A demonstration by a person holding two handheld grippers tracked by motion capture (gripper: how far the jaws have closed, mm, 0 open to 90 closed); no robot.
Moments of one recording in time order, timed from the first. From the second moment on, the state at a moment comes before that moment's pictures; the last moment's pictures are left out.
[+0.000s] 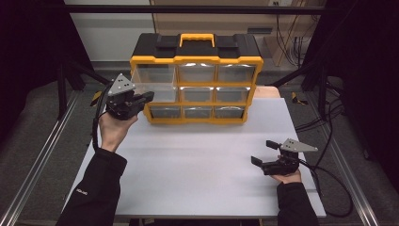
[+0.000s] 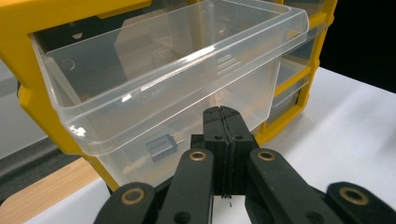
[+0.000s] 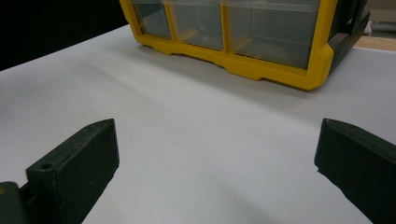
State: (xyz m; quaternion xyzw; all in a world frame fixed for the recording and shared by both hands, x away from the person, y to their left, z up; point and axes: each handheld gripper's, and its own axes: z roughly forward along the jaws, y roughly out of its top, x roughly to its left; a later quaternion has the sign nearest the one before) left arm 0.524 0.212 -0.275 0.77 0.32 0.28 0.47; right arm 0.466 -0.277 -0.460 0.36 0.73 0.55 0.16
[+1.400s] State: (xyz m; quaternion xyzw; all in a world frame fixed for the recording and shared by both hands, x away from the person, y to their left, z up) left arm 0.557 0.212 -0.278 0.76 0.33 0.29 0.47; right arm 0.467 -0.277 -0.460 0.36 0.73 0.55 0.16
